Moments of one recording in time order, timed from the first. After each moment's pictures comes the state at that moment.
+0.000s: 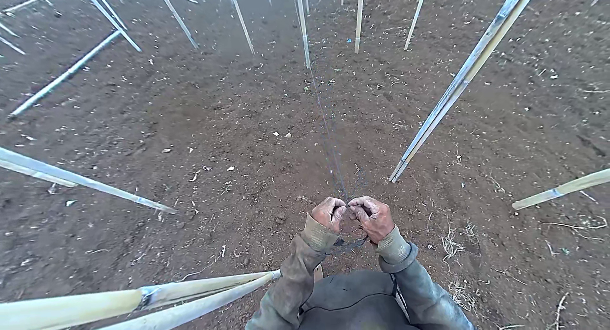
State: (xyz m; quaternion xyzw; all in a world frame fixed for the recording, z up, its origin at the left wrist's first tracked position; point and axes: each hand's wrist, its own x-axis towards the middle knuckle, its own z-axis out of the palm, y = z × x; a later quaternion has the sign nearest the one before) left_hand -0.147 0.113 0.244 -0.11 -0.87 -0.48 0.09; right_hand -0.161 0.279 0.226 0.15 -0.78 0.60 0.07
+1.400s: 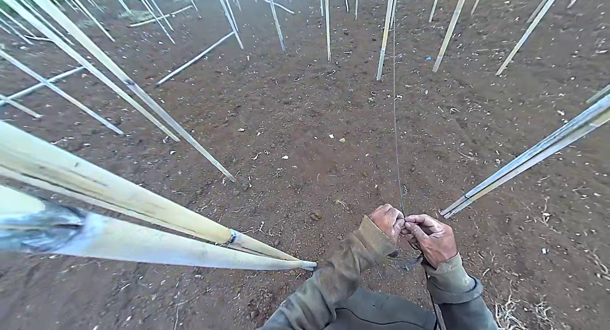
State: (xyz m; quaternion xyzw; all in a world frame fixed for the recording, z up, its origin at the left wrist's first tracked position) left_hand -0.148 0.109 0.256 -0.14 -0.87 -0.45 0.14; right_hand -0.167 0.265 0.238 0.12 -0.72 0.68 -0.02
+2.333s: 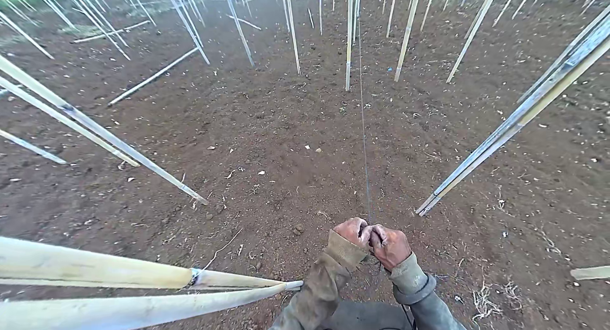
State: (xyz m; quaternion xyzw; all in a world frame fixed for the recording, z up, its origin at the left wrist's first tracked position) left_hand -0.149 0.108 0.258 -0.03 -0.91 -0.39 0.12; right_hand -0.170 0.248 0.233 0.20 -0.91 0.35 0.07
